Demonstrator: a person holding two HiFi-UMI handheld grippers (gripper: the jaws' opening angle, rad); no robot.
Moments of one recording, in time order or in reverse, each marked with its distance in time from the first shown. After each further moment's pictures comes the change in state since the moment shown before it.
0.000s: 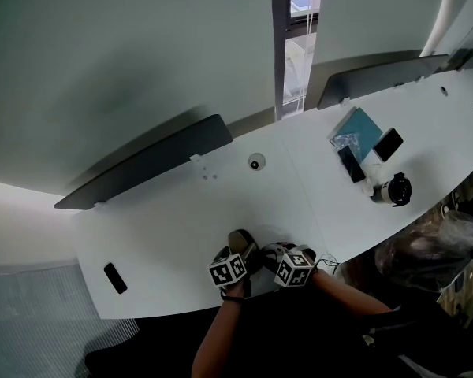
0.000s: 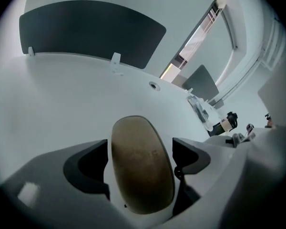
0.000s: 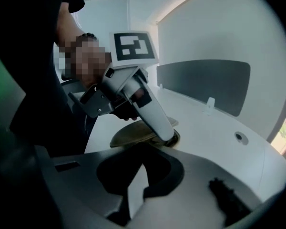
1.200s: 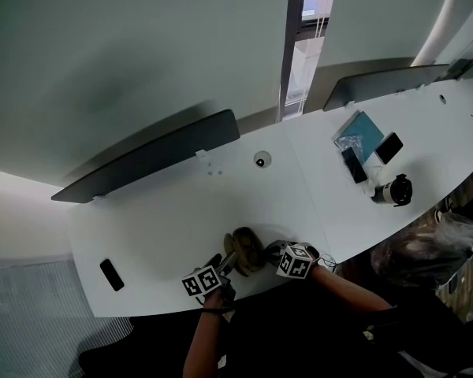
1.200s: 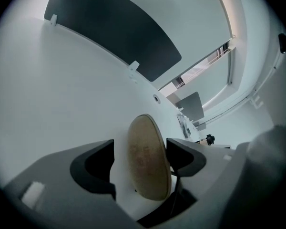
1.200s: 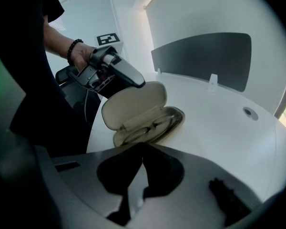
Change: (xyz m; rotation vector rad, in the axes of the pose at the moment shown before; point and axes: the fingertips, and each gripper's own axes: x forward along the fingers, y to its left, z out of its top) left arm -0.051 0.050 -0.007 -0.221 -0.074 -0.238; right arm 0.021 0.005 -0.032 0.137 0.130 0.061
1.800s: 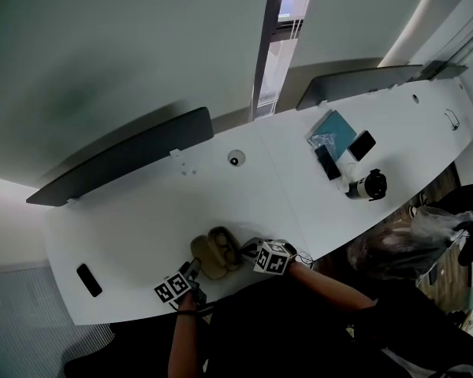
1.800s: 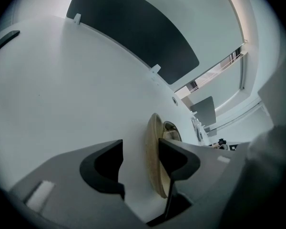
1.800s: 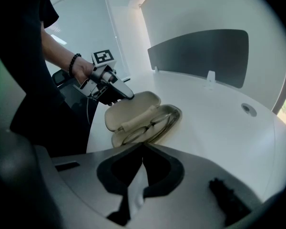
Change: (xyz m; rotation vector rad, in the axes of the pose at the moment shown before) left arm -0.018 0.070 -0.015 -0.090 -0.033 0.109; right arm 0.000 -0.003 0.000 0.037 0.021 -0.012
